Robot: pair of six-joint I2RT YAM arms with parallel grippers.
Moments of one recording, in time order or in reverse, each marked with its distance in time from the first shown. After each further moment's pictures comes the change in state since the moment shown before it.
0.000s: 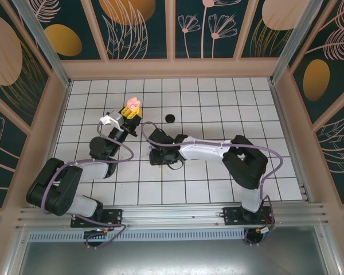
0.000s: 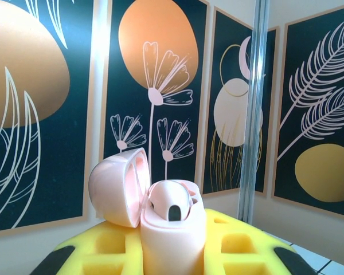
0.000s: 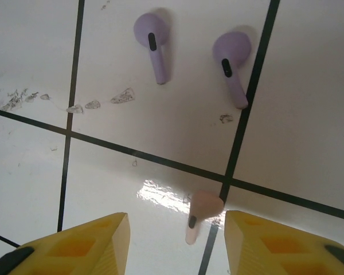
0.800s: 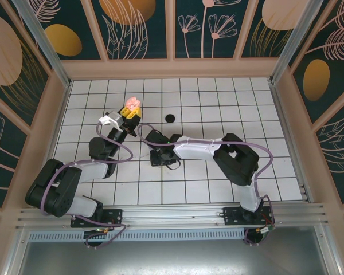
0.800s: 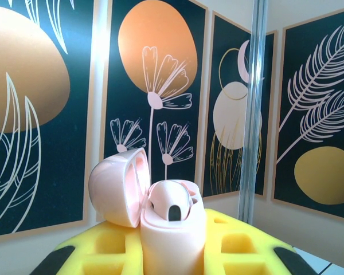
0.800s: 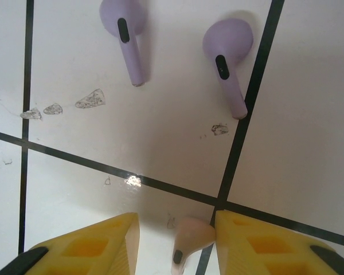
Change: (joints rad) left arm 0.003 -0.010 -0.002 0.002 0.004 0.000; right arm 0.000 0.087 0.057 -0.045 0.011 -0.018
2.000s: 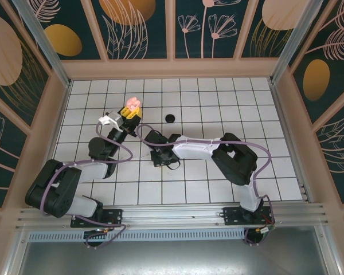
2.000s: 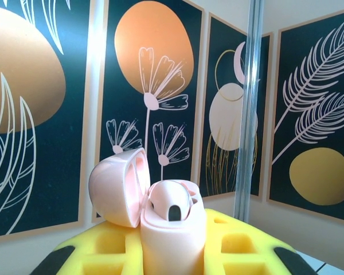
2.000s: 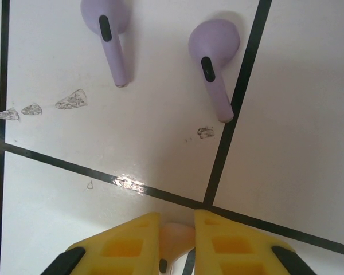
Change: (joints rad) left arm 0.000 -0.009 0.000 0.000 0.014 -0.011; right arm 0.002 0.016 0.017 -0.030 0.029 -0.024
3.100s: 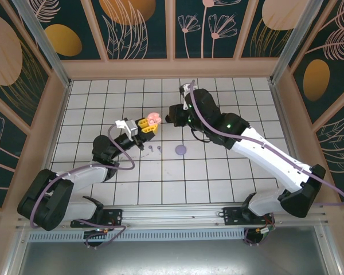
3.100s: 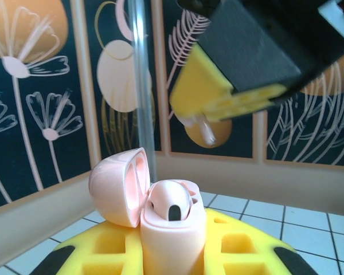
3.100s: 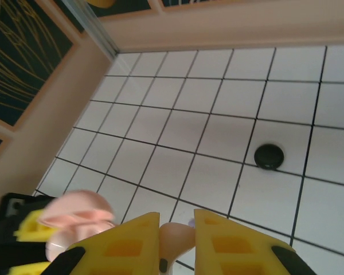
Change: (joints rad) left arm -0.106 -0.108 0.027 -0.266 0.331 0.073; right arm -0.136 -0.631 0.118 -0.016 0.127 -0.241
